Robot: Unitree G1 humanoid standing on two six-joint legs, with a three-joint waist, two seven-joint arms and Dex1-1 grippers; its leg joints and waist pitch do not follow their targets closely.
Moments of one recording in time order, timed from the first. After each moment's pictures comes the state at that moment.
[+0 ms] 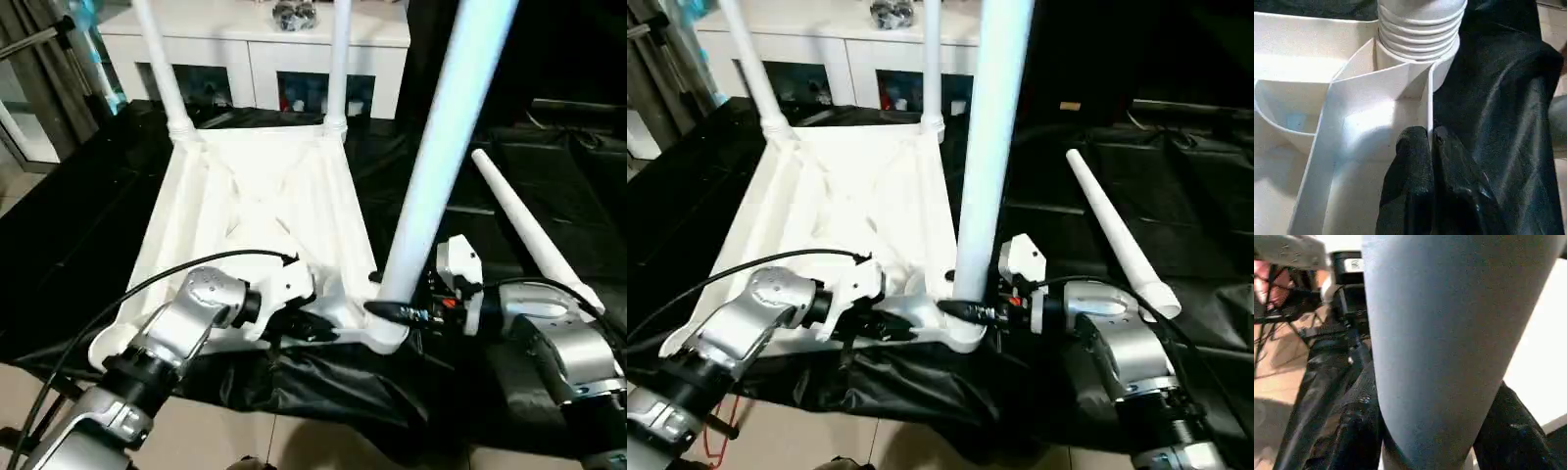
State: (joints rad) left arm -0.51 0.36 -0.43 0.38 -0.08 0.23 -1.17; right arm -0.31 -0.44 0.13 0.22 0.31 0.17 1.13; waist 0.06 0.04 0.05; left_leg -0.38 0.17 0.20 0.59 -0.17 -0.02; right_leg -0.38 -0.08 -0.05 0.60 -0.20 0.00
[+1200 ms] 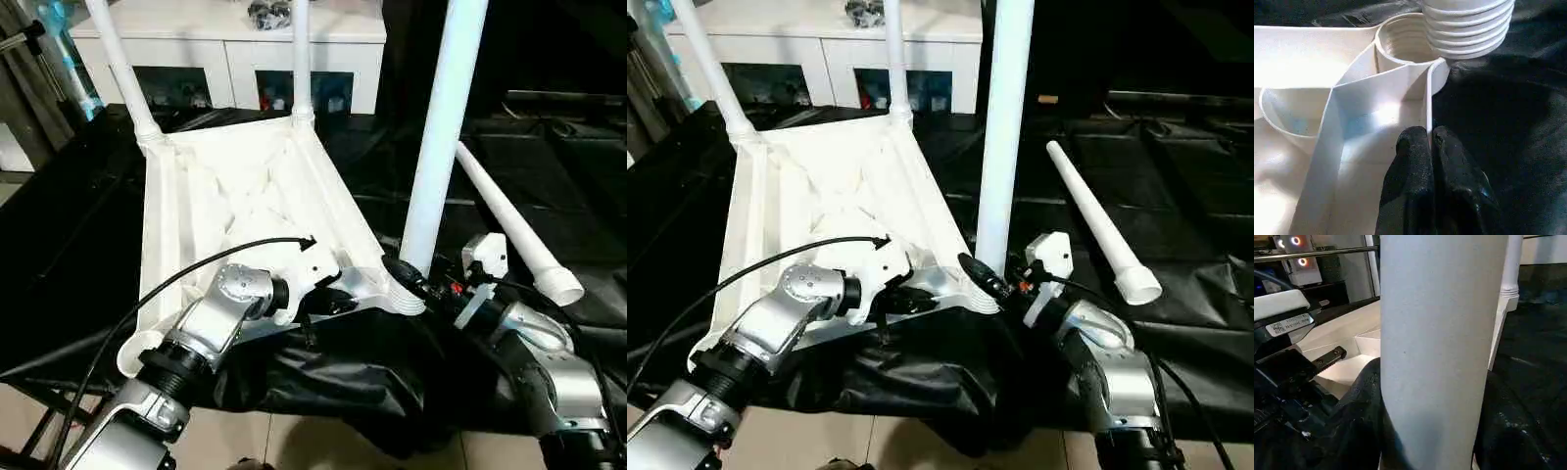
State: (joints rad) left arm -0.55 0.25 -0.40 0.43 -0.02 0.27 -0.95; right arm -0.18 -0.29 -0.03 0.14 0.36 0.12 0.79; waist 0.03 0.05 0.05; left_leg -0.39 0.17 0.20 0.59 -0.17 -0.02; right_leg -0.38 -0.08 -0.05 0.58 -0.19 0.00
